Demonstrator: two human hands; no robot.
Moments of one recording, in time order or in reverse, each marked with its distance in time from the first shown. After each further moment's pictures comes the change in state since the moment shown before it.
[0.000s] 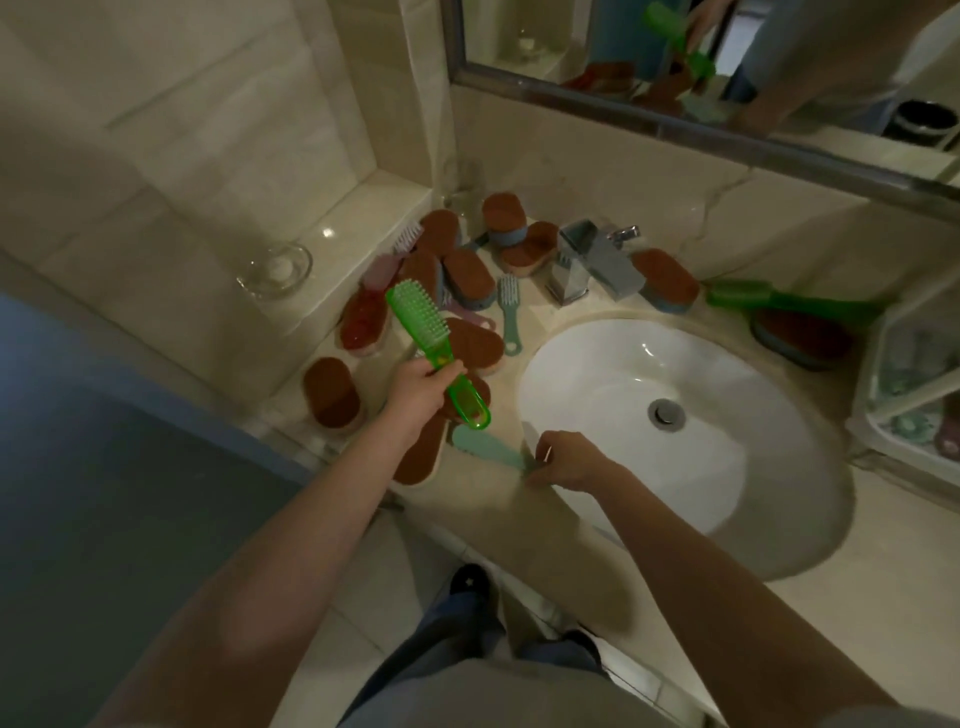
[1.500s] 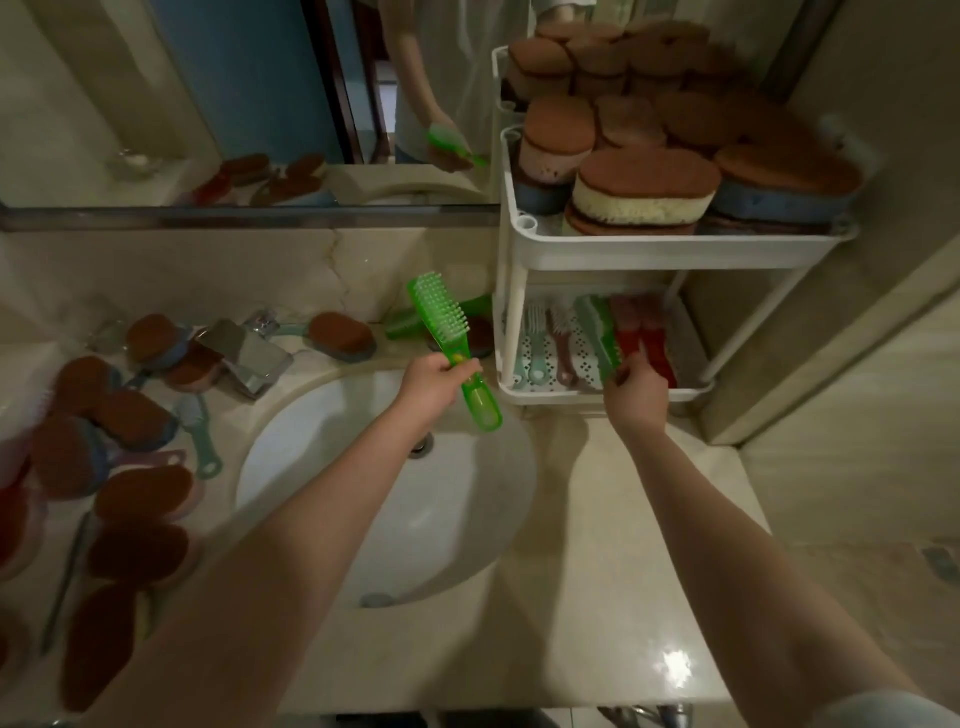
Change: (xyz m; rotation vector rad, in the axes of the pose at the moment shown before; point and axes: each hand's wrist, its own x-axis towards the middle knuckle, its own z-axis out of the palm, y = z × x) left_hand -0.086 0.062 0.347 0.297 -0.570 0.229; right_hand -0.219 0.275 -0.144 0.499 1.217 0.630
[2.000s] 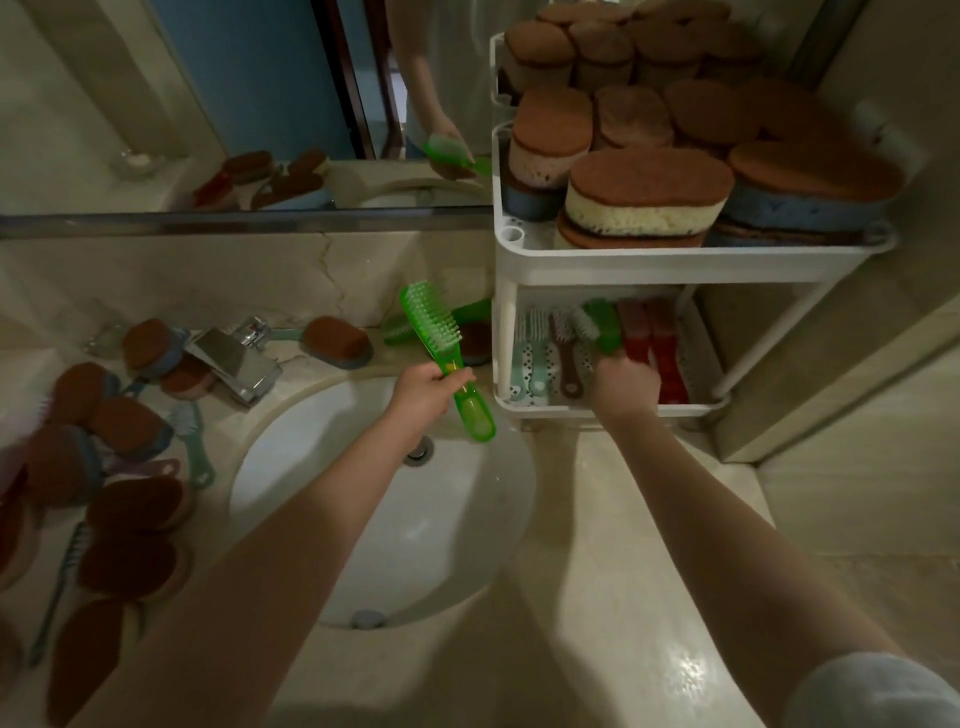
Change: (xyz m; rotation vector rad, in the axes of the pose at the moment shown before) left_hand 0.023 -0.004 0.008 0.023 0.017 -0.053; right_hand 0.043 -0.010 0.018 -0.771 -0.144 -0.353
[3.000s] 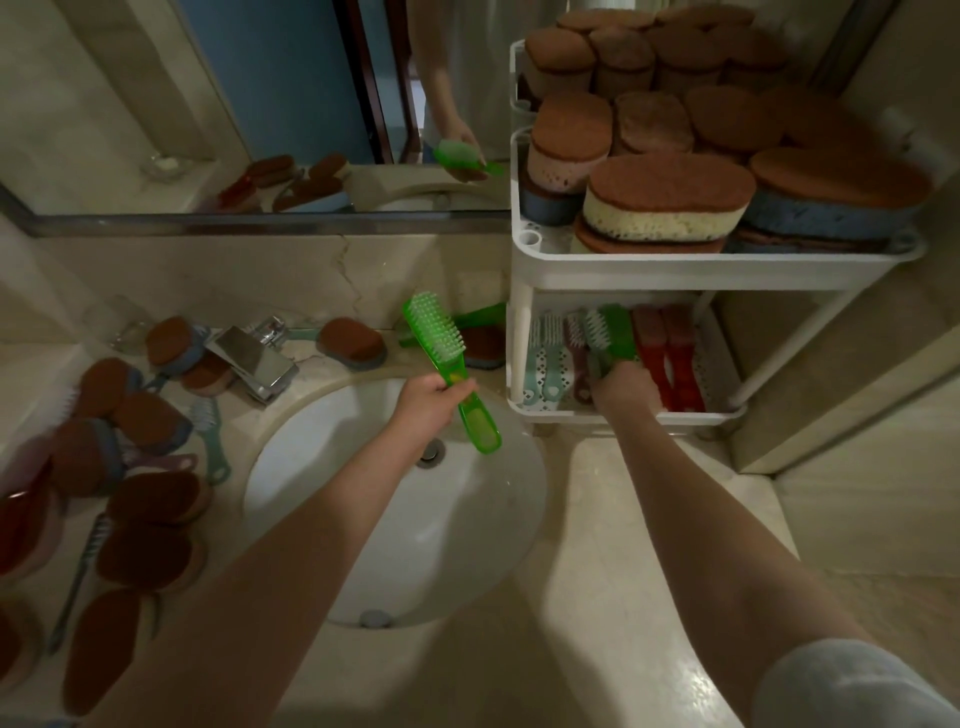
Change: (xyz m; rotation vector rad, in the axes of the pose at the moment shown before) left_hand -0.009 -0.008 -0.008 -0.009 0.025 0.007; right_hand 0.018 -0.012 0.013 0.514 -0.148 0.366
